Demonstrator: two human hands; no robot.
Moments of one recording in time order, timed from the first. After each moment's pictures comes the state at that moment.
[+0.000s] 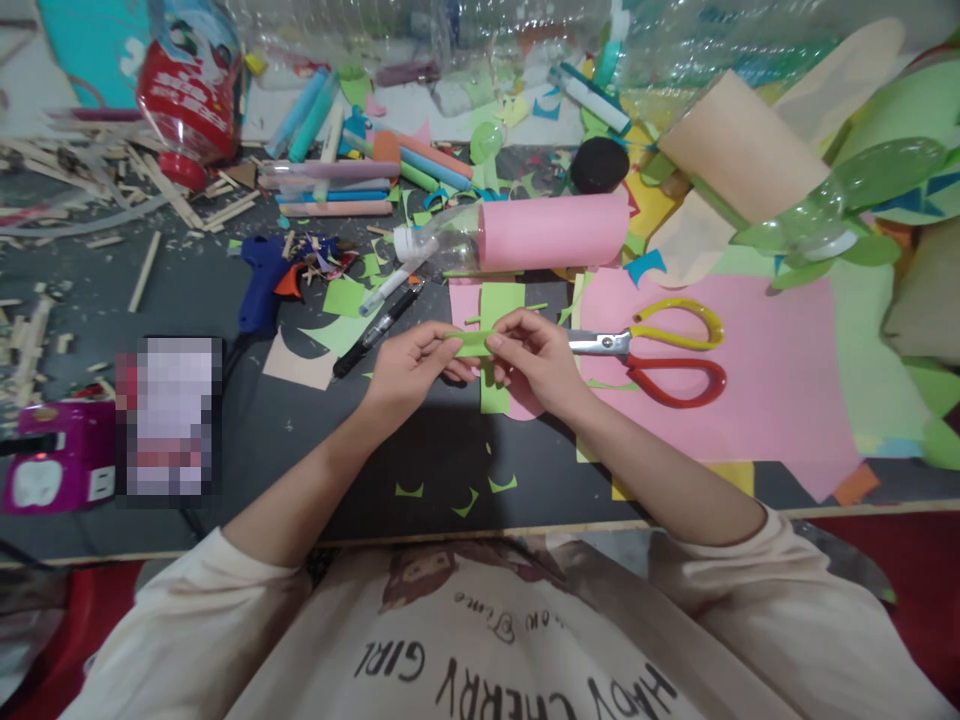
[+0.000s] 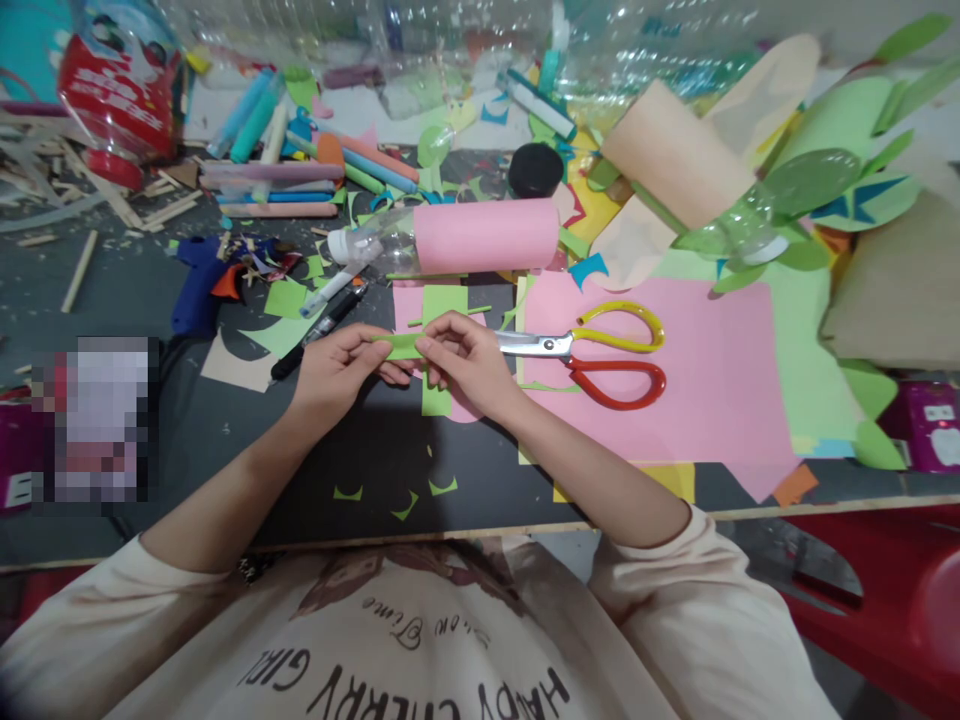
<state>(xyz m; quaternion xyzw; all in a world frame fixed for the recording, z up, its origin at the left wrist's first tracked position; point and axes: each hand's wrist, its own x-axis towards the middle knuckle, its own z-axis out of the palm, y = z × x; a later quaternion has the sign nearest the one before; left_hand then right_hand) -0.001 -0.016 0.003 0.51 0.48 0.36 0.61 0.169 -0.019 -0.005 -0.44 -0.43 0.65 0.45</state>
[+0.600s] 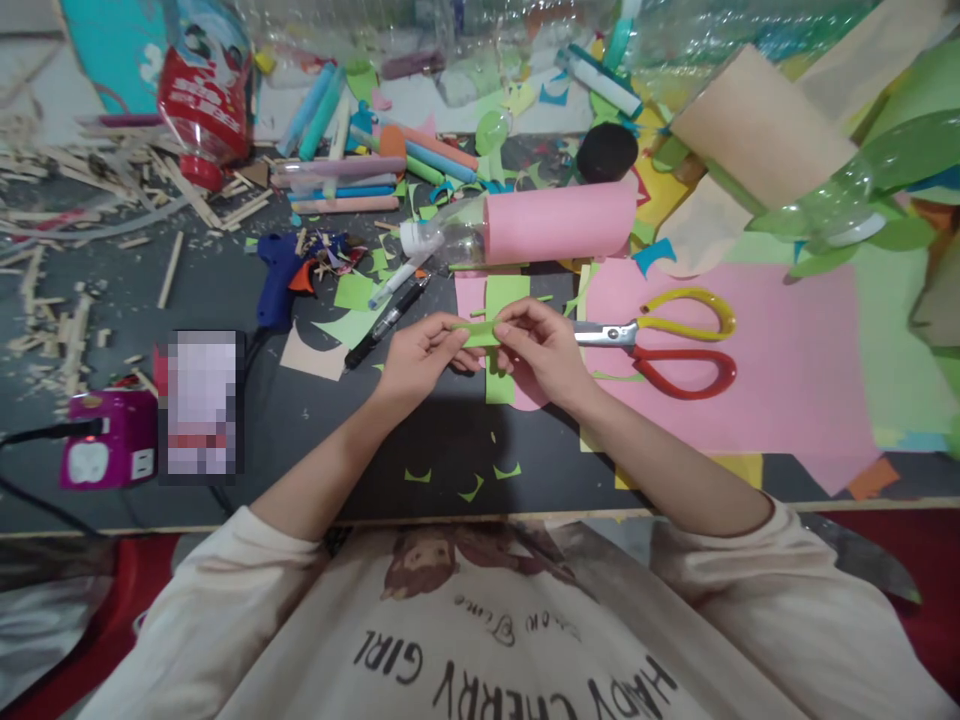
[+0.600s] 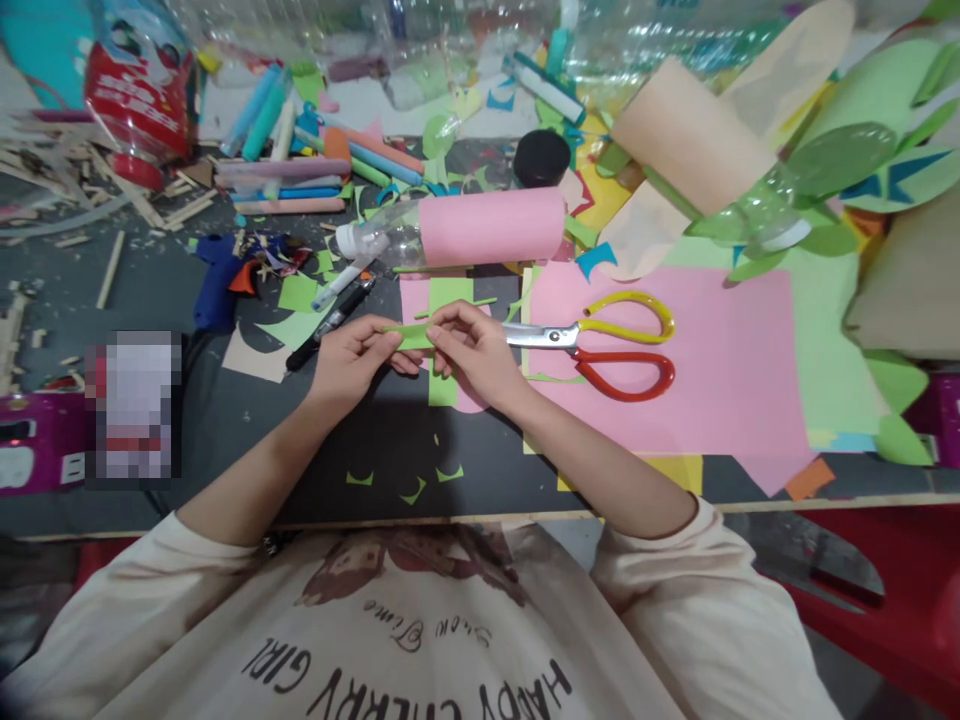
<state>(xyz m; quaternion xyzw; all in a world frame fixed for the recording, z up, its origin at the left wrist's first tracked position) 0.001 -0.015 -0.002 0.51 0.49 0.36 0.61 0.171 -0.019 -0.007 -0.43 -0.43 0.64 0.46</state>
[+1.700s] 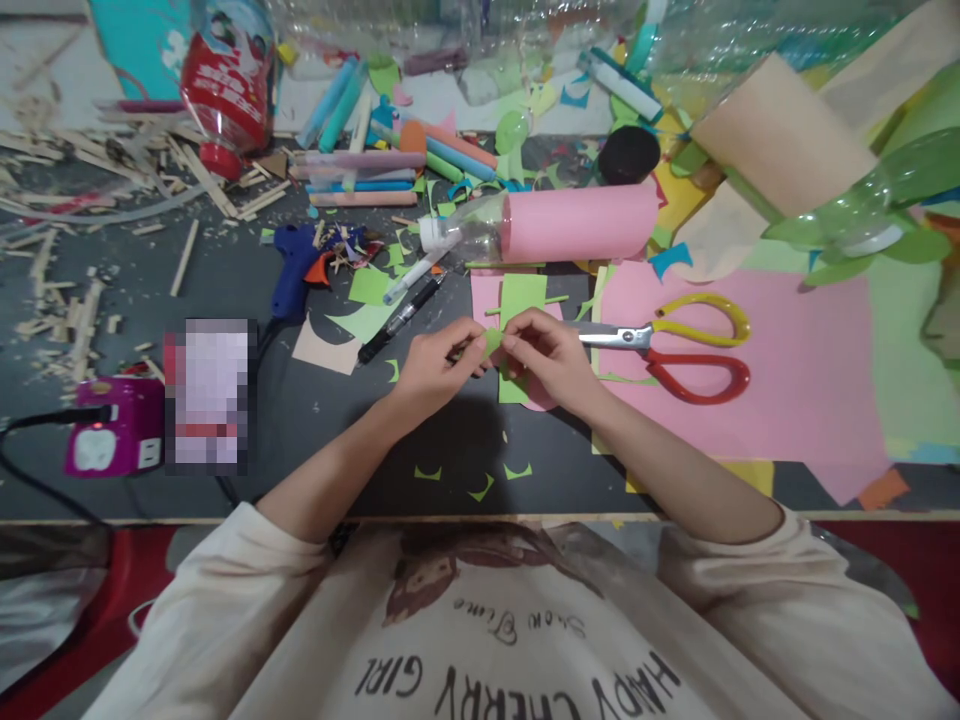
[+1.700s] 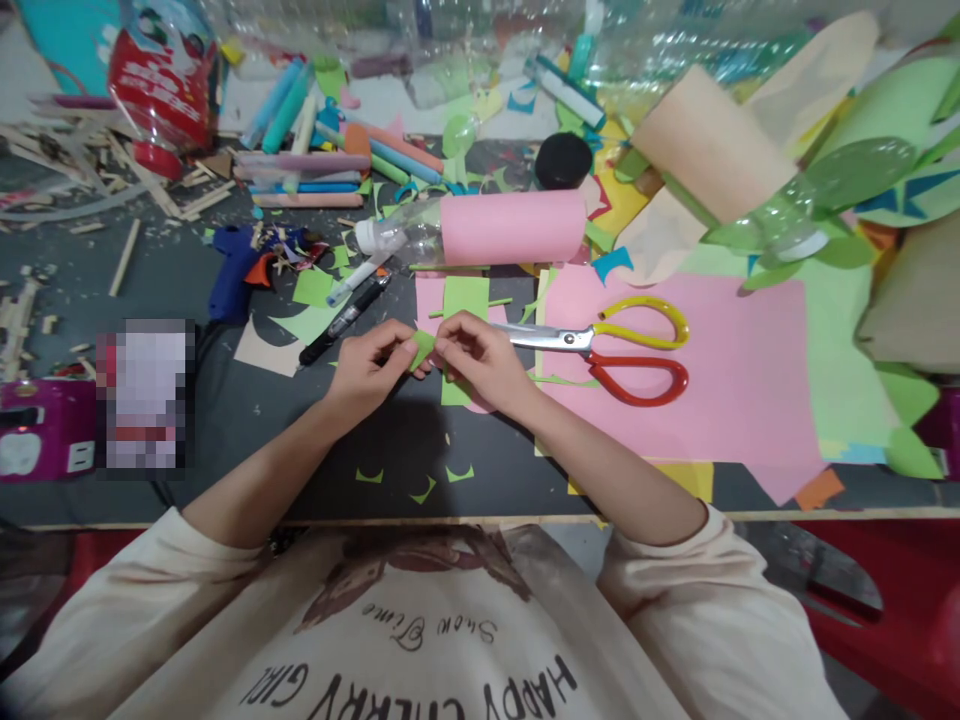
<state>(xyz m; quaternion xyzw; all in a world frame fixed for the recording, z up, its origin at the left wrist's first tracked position) -0.004 -0.022 -0.003 0.68 0.45 0.34 0.47 0.170 -0.025 -0.009 -0.40 -0.52 0.62 0.43</state>
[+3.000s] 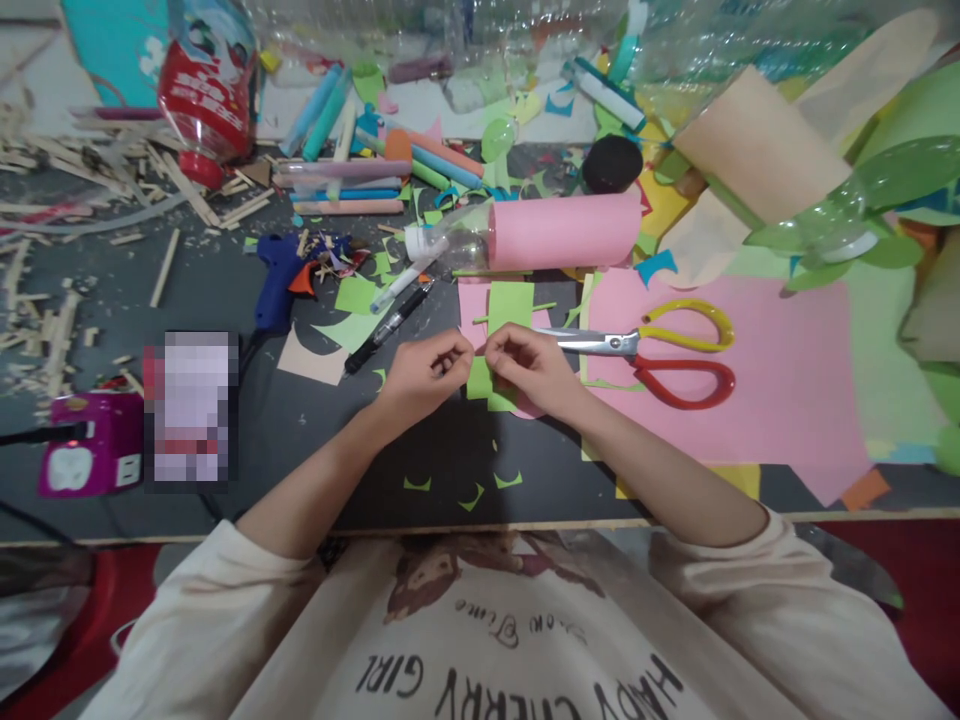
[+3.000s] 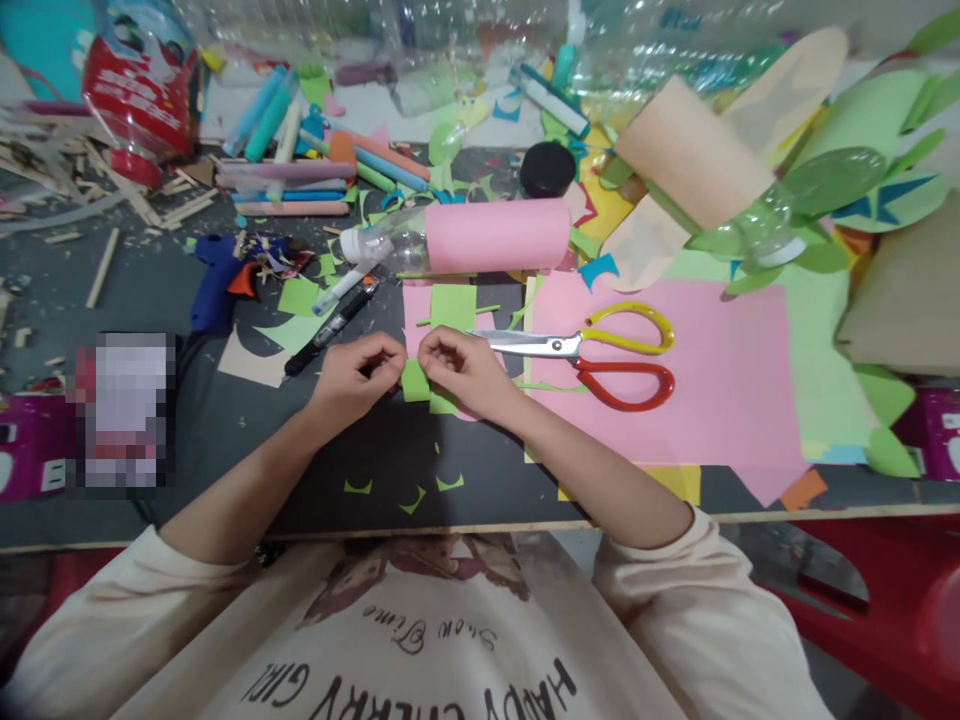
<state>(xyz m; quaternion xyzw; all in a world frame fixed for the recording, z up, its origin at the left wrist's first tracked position) -0.007 -0.018 0.006 0.70 0.49 0.29 0.44 0.169 -0.021 -0.008 -0.42 -0.55 0.62 0.37</state>
